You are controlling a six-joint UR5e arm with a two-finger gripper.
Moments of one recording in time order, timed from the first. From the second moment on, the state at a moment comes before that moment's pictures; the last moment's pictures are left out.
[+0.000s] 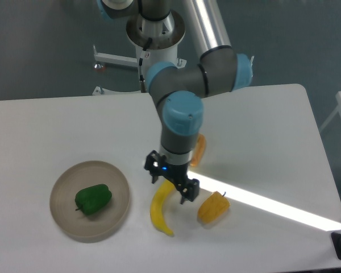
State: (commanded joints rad) arm 2.07 -2.09 -1.36 -1.08 1.41 0.86
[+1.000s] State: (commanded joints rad) arm 1.93 -2.08 -1.50 -0.94 1.36 0.66
